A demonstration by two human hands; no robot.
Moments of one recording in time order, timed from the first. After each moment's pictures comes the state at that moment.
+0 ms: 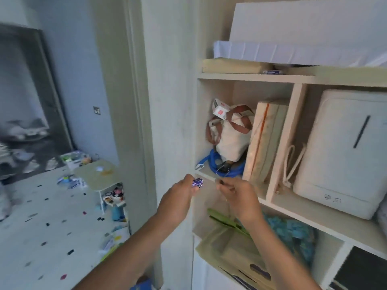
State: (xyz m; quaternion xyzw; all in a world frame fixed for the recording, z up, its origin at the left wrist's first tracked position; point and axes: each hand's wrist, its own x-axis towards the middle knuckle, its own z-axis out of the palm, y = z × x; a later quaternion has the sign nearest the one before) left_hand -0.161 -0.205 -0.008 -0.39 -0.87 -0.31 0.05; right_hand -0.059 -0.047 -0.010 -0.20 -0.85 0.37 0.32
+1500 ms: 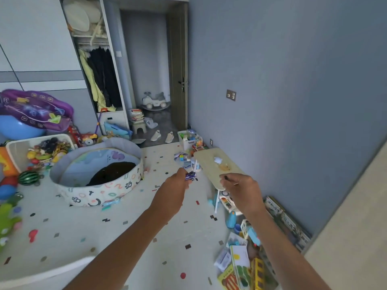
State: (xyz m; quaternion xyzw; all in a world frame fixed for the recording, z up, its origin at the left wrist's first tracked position) left_hand -0.796 -0.733 -0.062 -0.10 -0.97 -0.22 0.07; right_hand -0.774 -0.527 -0.059 -0.03 -0.88 0.44 0.16
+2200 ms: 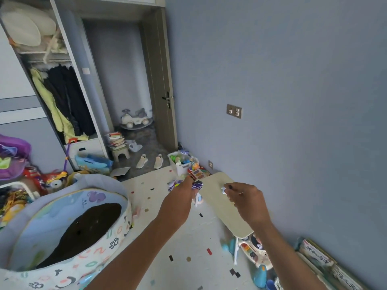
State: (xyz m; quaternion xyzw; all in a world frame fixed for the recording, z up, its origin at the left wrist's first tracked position) left_hand -1.256 -0.788 -0.079 -0.16 -0.97 -0.15 0.07; right_hand -1.198 -0.591 -0.081 -0.10 -0.85 0.48 0.20
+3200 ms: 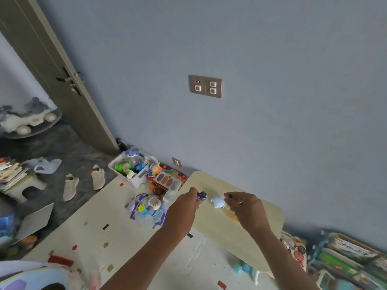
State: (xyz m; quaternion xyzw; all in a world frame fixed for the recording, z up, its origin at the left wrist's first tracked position) left_hand -1.836 -0.643 -0.227 -0.40 -0.89 -0.17 -0.12; right_hand -1.703 -0.498 -0.223 -0.38 -0.76 0.50 0.15
